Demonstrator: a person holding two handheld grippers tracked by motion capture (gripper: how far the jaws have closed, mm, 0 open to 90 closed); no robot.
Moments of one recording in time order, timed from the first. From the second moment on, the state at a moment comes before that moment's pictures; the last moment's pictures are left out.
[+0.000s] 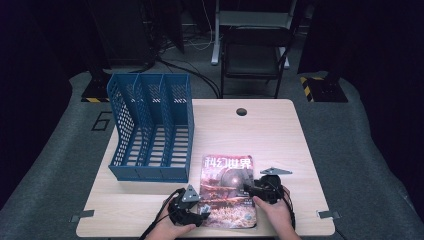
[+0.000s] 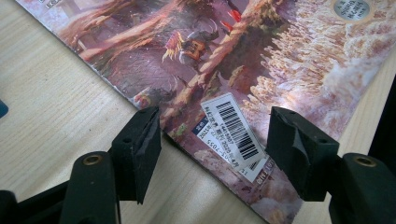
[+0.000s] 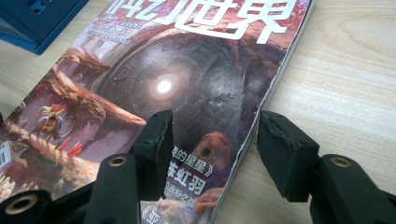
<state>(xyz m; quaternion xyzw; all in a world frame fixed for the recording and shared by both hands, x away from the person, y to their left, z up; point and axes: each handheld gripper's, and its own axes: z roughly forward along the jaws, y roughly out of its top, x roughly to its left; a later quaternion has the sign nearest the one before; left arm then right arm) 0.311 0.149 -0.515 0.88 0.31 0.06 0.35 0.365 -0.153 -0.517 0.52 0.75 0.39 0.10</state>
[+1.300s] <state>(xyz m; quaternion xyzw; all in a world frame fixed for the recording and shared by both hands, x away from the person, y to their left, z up) 0.310 0.150 -0.517 0.88 0.30 0.07 0.36 0.362 -0.153 -0.493 0.51 0.72 0.47 0.07</state>
